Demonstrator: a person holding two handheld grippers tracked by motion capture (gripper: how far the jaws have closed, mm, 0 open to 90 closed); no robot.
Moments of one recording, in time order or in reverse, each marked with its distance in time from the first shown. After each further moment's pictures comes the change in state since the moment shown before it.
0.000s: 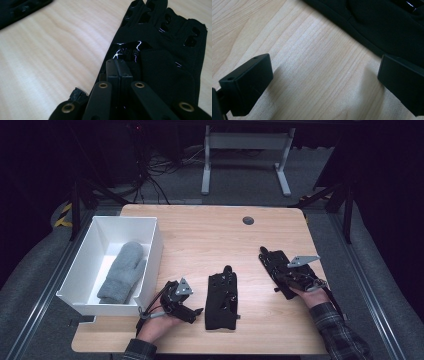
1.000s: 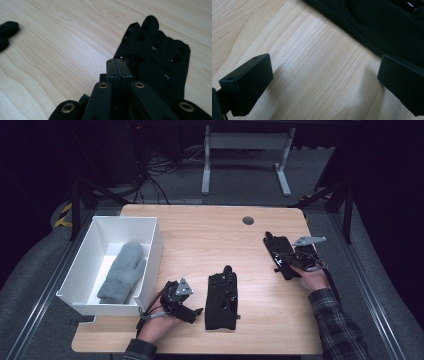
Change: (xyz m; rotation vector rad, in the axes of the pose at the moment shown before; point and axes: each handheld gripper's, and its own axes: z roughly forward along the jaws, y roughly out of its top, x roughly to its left) left arm 0.000 0.000 0.000 0.000 0.002 -0.001; right arm -0.054 0.033 0.008 -0.110 -0.088 0.067
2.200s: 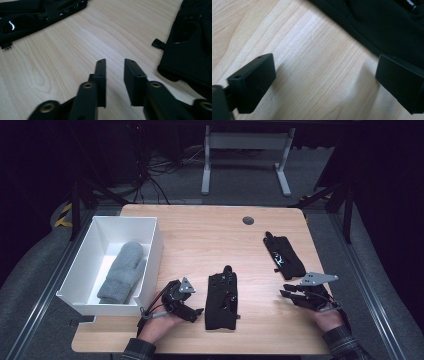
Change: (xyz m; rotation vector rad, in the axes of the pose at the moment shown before) left arm -0.002 0.008 -0.002 0.076 0.008 -0.012; right arm 0.076 -0.065 -0.062 -0.016 0.114 -0.072
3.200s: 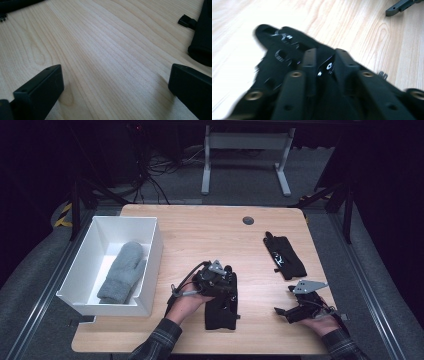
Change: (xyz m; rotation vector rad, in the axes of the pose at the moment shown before) left arm -0.010 0.091 0.020 -0.070 -0.205 0.075; right arm 0.012 -0.021 0.019 0.066 0.028 -0.031
